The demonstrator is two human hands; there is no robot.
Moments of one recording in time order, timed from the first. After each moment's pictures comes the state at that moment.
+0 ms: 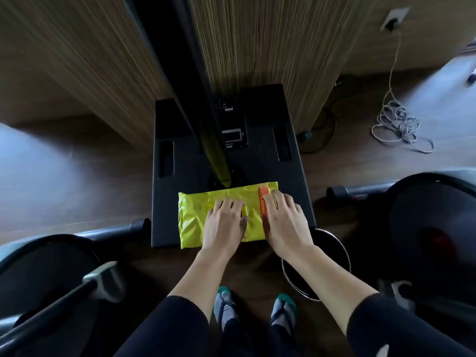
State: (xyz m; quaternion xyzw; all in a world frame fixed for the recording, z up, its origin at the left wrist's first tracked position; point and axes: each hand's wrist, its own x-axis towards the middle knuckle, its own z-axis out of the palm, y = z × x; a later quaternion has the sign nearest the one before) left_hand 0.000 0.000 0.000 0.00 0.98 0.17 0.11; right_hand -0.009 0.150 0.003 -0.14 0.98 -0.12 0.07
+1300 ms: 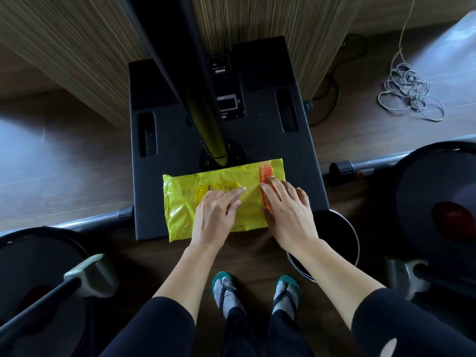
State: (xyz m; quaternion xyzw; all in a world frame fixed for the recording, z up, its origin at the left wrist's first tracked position) left_hand 0.003 -0.024 -0.070 0.01 0.95 0.31 0.00; right_hand 0.000 0.149 -0.075 -0.12 0.98 -0.14 0.05
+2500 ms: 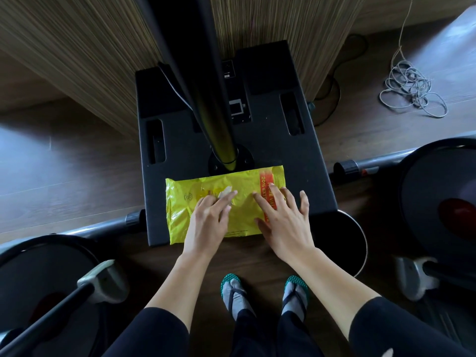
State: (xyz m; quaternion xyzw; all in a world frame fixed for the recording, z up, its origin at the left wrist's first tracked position) left_hand 0.010 -0.056 -0.060 0.02 0.95 0.31 0.00; right_hand 0.010 0.119 -0.061 -0.09 0.98 -0.12 0.12
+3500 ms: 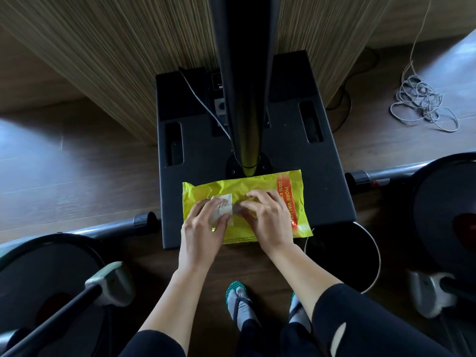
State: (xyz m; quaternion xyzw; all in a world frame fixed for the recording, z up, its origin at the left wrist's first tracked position) left_hand 0.023 -0.095 -0.061 -0.08 0.93 0.34 -0.05; right_hand -0.013 0.054 -0.081 -0.10 0.96 -0.27 -0.03
